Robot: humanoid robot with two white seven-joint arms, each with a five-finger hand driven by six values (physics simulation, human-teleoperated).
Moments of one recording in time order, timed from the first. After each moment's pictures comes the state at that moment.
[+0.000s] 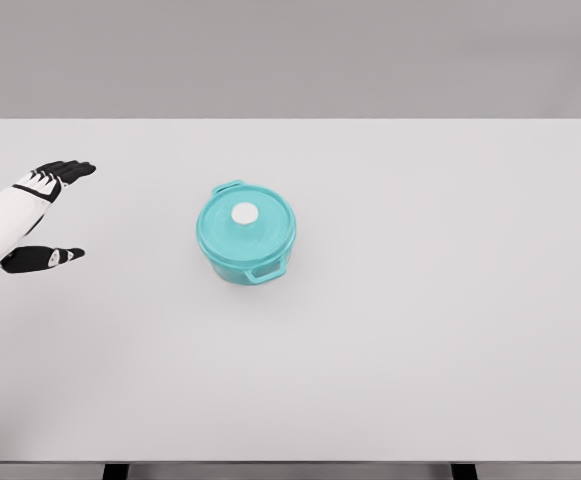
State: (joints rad) left arm -0.01 0.62 0.03 -1.52 -0.42 -0.61 -0.11; right arm 0.03 0.00 -0.04 0.08 0.03 -0.07 -0.15
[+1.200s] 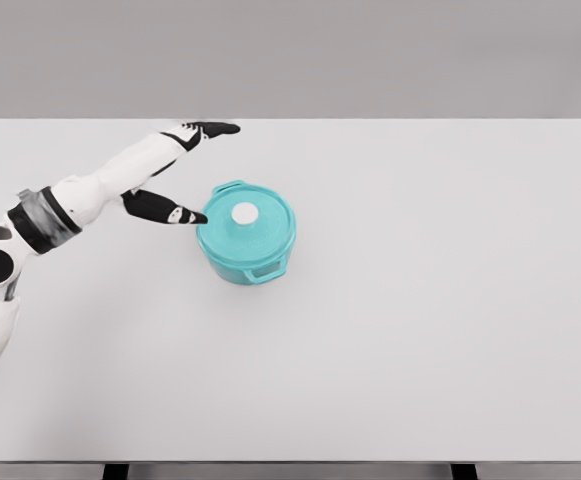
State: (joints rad) left arm -0.37 0.39 -0.16 -1.52 -0.16 -0.46 -0.61; right arm 0.03 0.00 -0.04 0.08 0.02 -0.07 -0.15
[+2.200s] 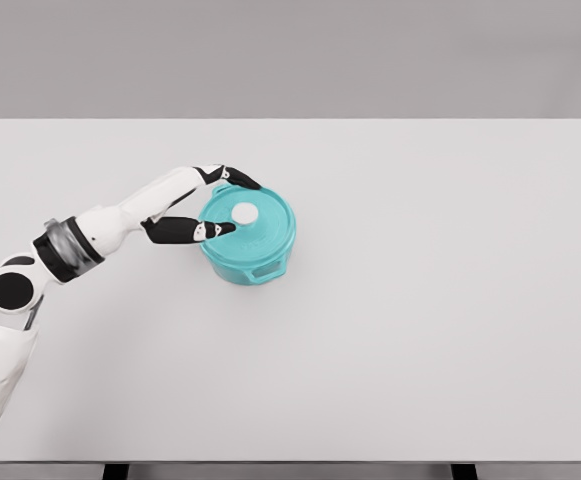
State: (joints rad) left arm -0.29 0.38 -0.21 -1.59 -0.06 -0.39 -0.61; right arm 0.03 0.00 -0.04 0.08 0.03 -0.07 -0.15
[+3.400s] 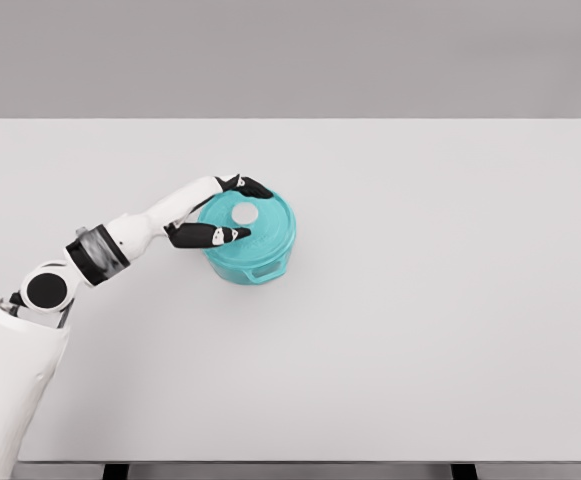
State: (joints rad) left arm -0.32 0.29 -0.22 -1.45 -0.11 -0.40 -0.61; right arm 0.03 0.00 -0.04 0.08 0.02 -0.07 -0.15
